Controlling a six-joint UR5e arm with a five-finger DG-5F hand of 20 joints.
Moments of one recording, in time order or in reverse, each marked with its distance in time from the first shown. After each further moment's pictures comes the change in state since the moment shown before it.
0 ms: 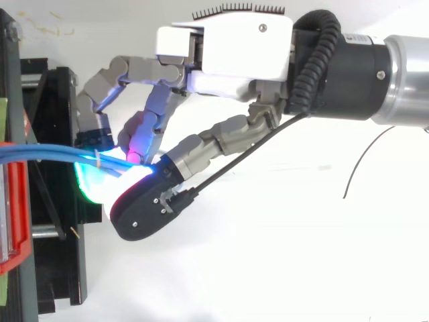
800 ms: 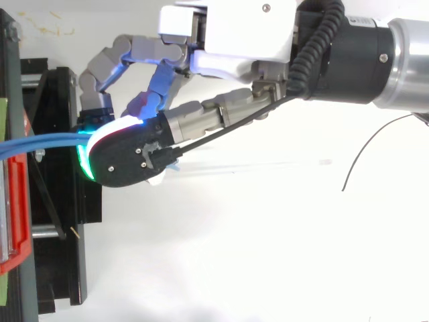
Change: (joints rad) arm -0.018 0.000 0.003 -0.011 0.000 -0.023
